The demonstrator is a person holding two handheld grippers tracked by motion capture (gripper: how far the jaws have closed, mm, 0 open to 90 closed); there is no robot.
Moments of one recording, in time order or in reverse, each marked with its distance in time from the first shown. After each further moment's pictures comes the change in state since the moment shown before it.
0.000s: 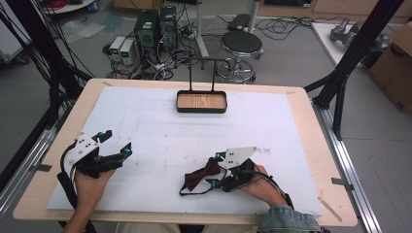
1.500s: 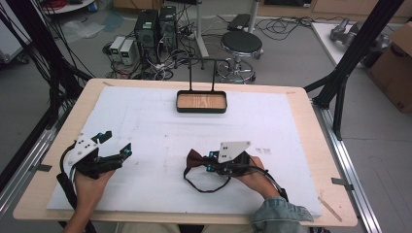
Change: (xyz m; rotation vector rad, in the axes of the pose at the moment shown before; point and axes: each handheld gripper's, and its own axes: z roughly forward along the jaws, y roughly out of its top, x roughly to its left) left arm 0.000 -0.002 -0.001 -0.004 -0.002 -0.007; right arm -0.011 0.021 0.003 0.026 -0.080 -0.073
